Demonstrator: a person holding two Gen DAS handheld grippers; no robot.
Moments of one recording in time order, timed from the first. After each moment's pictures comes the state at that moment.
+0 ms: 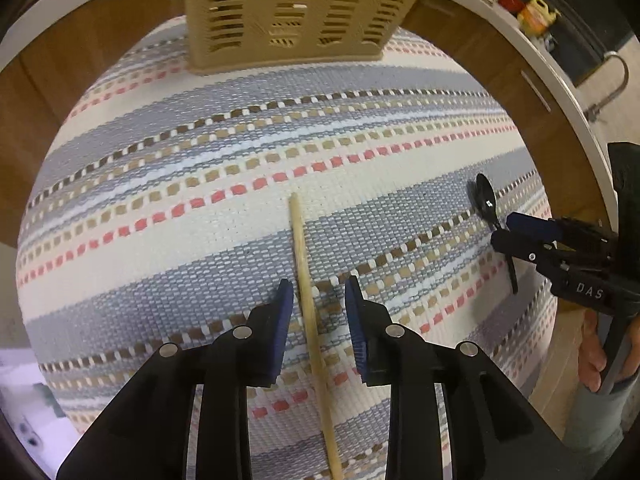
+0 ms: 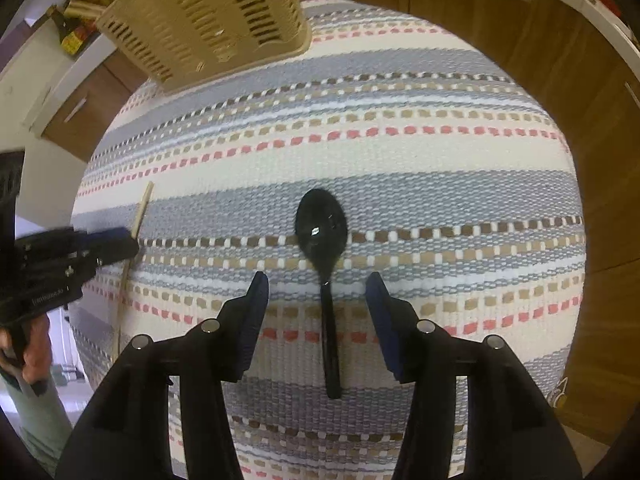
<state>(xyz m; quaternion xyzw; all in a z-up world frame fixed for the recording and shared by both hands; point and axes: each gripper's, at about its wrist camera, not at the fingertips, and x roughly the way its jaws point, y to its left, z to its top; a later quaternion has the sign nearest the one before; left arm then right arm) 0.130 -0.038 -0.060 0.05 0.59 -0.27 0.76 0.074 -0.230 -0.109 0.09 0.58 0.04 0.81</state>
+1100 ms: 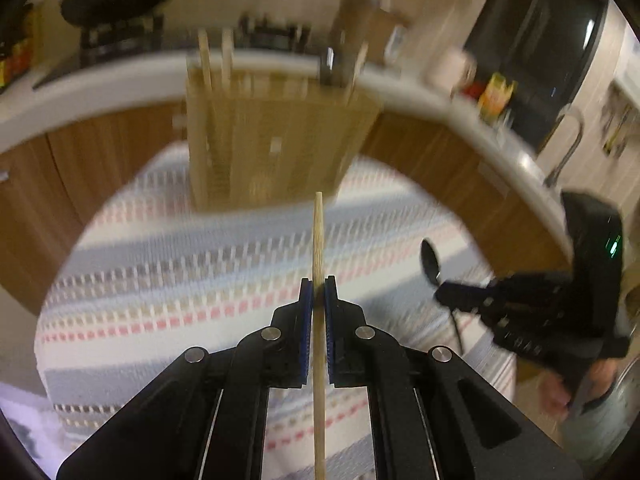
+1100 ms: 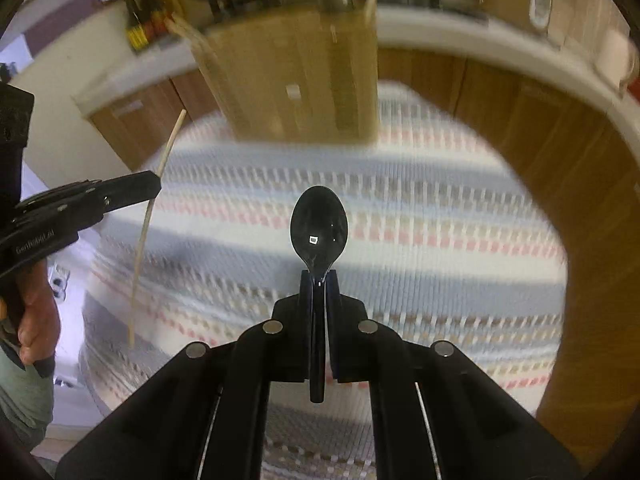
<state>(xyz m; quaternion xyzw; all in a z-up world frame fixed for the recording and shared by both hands) 0.110 -0.025 0.028 -0.04 0.40 -0.30 0.86 0.077 -0.191 -0.039 0.02 0.46 0.10 0.88</state>
